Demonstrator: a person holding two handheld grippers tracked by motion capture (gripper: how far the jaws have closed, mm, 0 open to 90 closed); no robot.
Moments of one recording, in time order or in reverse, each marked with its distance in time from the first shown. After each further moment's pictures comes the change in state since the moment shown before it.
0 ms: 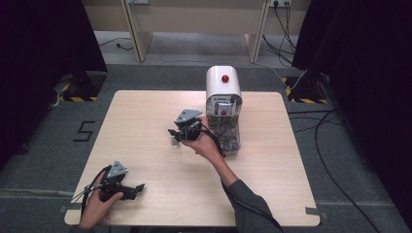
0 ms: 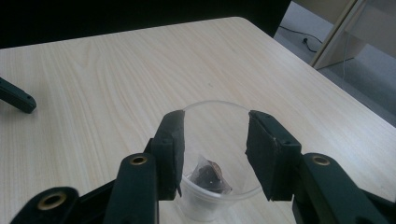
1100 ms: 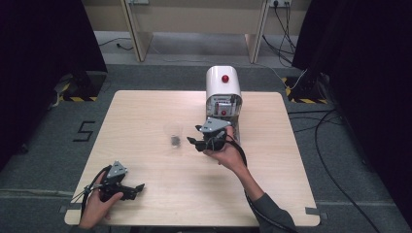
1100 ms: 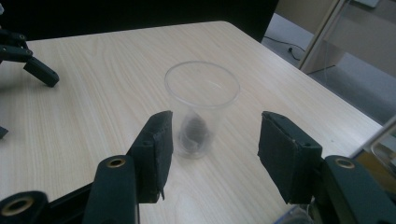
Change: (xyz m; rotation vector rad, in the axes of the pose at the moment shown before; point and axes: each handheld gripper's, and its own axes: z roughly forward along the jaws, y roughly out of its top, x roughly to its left) left arm 0.000 0.000 0.000 0.000 0.001 -0.004; right arm -0.004 -0.040 -0.071 -0.063 -0.036 -0.005
